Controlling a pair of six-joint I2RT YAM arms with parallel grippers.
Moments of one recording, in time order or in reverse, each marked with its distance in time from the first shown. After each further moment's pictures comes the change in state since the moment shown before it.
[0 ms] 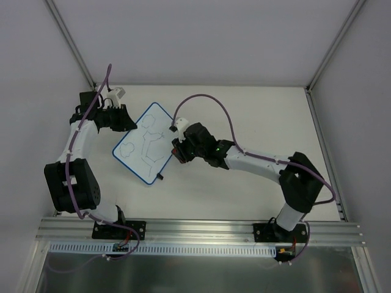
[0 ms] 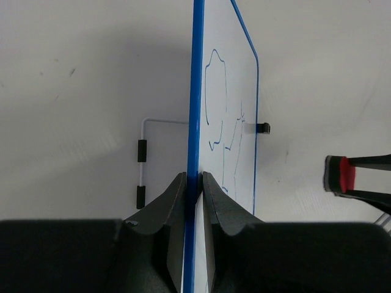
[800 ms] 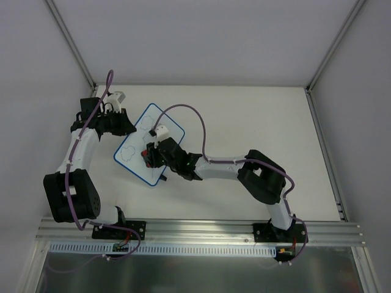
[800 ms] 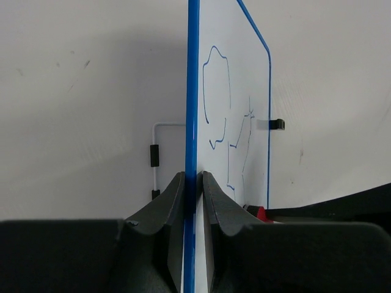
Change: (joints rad) left arm -0.016 -0.098 -0.106 0.057 -0.068 -0.005; right arm 0.173 0.367 0.193 0.396 0.182 0.344
